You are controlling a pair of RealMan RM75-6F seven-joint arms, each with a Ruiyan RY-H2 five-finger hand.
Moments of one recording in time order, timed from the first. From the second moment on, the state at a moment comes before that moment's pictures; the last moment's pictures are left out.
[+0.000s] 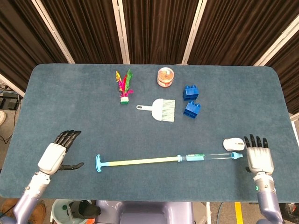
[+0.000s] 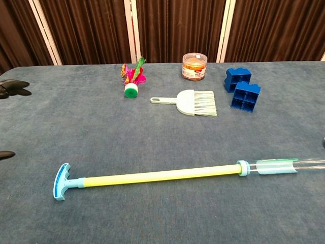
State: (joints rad) left arm -0.31 -1.44 0.05 -1.32 1.66 1.44 -0.21; right arm 0.30 -1.27 0.08 -1.64 -0.95 1.24 -0.77
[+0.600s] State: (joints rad) left arm -0.19 -1.26 -0.03 -1.61 1.36 1.50 0.19; right arm 0.15 -1.24 0.10 -1.59 -1.38 1.63 -0.15
